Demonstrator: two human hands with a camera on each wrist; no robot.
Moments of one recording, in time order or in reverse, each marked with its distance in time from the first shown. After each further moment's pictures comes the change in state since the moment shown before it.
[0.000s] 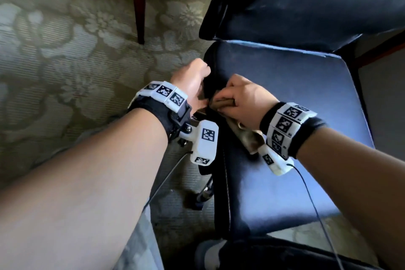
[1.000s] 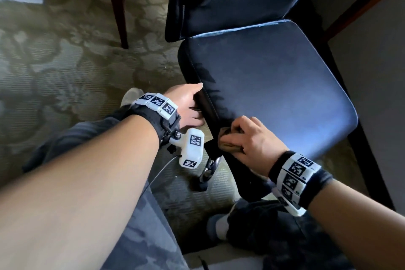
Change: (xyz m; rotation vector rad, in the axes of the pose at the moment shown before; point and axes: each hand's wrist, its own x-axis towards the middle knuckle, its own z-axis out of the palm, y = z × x) left_hand -0.089 -0.059 -0.012 0.265 -0.230 -0.173; right_hand -0.182 -0.041 0.086 -0.041 0.144 0.059
